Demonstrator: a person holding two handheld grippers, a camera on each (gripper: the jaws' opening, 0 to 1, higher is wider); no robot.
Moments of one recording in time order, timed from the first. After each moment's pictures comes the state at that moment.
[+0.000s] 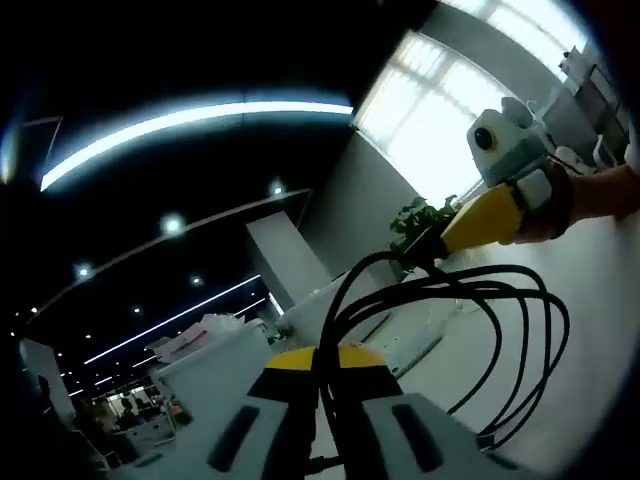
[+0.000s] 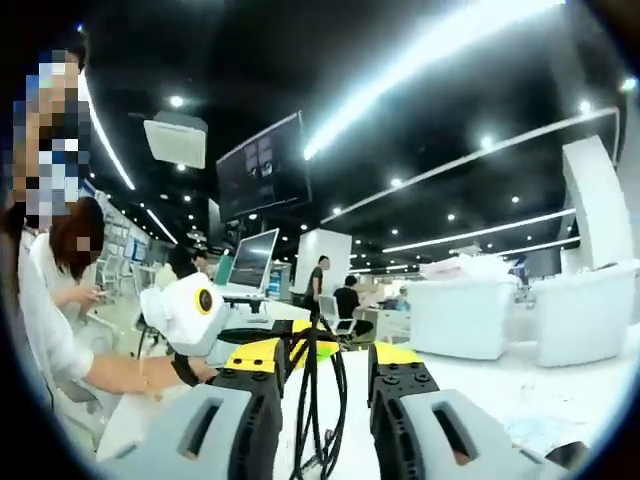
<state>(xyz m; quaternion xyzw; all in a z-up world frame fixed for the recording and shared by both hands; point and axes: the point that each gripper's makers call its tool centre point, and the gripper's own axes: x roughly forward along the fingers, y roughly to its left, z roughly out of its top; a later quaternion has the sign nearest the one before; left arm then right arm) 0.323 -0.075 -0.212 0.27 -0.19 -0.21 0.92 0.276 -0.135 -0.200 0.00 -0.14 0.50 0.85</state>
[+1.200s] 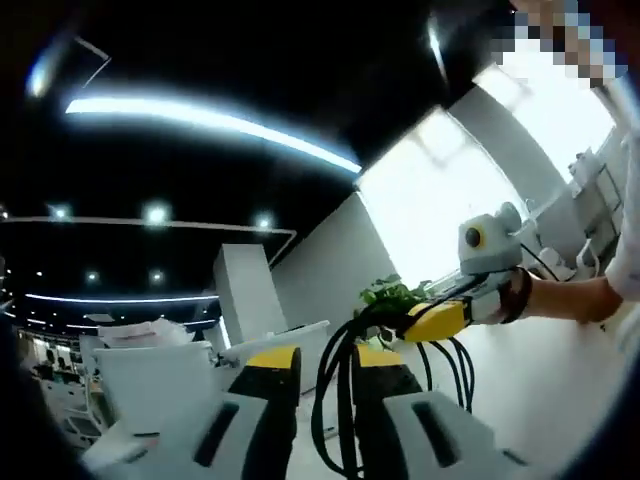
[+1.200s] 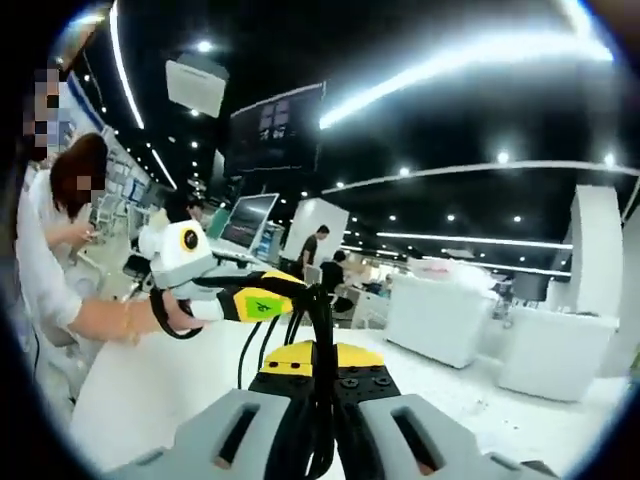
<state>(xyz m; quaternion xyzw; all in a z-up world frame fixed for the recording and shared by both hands) 0.282 -0.098 -0.181 0.09 -0.24 -0.36 0.90 0.285 -0.169 -0.201 -0.07 -0.12 0.51 0.85</state>
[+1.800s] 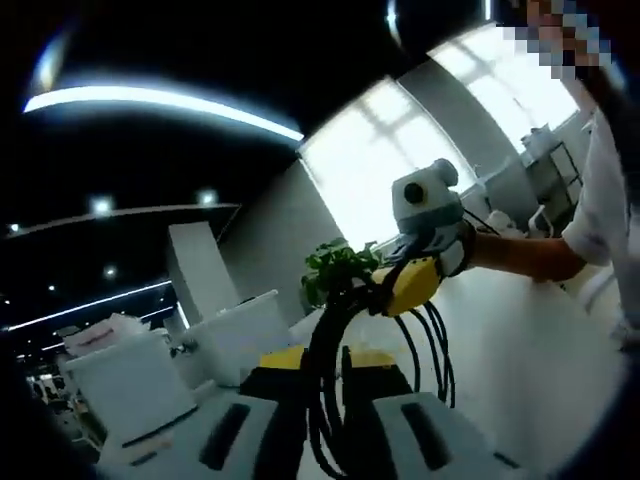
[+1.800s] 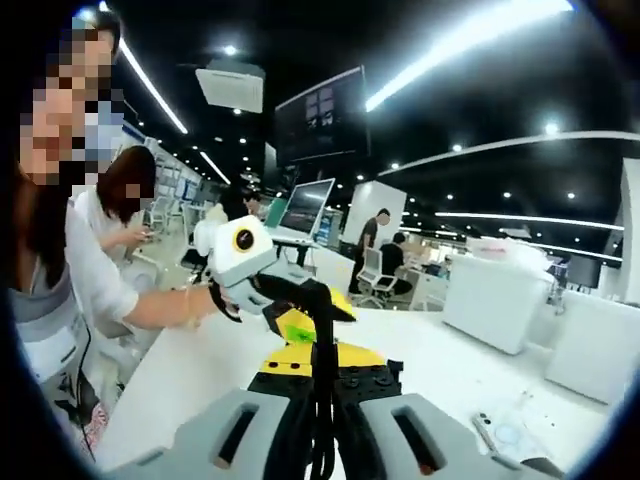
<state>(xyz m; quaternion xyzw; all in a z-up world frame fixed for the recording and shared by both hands) 0.274 -0.134 -0.229 0.20 -0.17 -0.42 0.87 0.256 -0.157 -0.224 -0.12 -0.07 0.60 0.79</state>
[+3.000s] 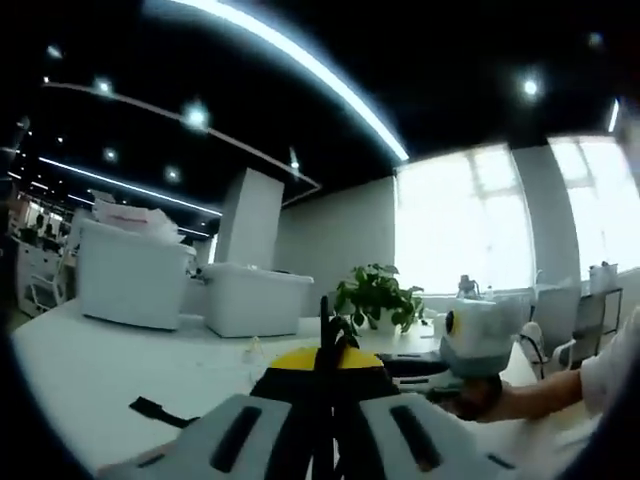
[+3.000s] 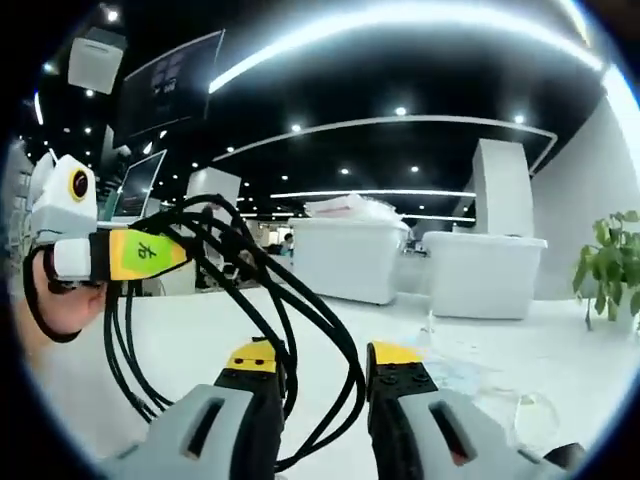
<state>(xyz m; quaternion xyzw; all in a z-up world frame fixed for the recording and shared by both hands) 0.297 -0.118 -0.215 -0.09 -0.09 -0.37 0.92 0.368 -0.180 -0.271 -0.05 -0.03 0.26 0.96</state>
